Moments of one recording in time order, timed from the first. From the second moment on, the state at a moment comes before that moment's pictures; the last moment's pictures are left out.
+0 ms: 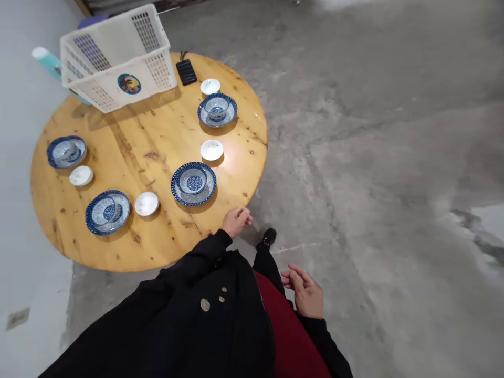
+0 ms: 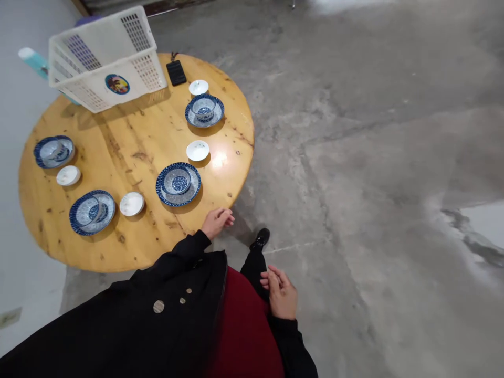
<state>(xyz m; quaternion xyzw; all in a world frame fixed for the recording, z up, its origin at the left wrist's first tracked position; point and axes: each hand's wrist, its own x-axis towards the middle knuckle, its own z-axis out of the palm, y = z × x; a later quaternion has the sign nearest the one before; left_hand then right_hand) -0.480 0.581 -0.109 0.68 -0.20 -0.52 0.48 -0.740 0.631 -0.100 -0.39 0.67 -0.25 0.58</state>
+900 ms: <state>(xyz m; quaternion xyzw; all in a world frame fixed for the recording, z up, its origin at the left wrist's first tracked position) -0.367 0.384 -0.131 0.67 0.27 -0.23 0.65 -0.715 0.224 -0.104 -0.58 0.53 -0.02 0.61</state>
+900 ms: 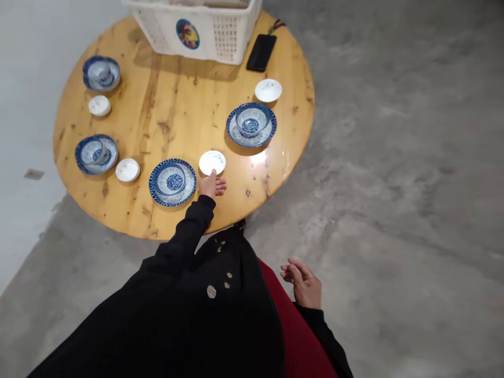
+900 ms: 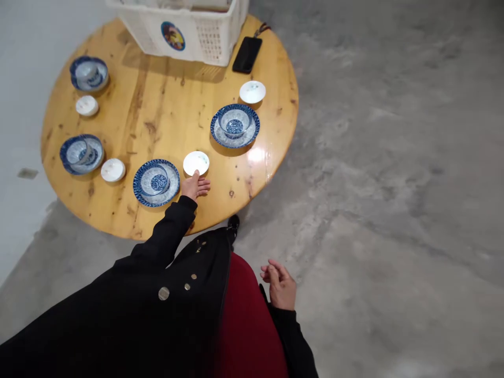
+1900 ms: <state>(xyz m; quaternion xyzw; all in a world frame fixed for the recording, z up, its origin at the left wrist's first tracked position) -0.391 0.358 -0.126 0.60 0.43 -0.16 0.66 -0.543 0.052 -0.098 -0.71 0.38 0.12 0.58</state>
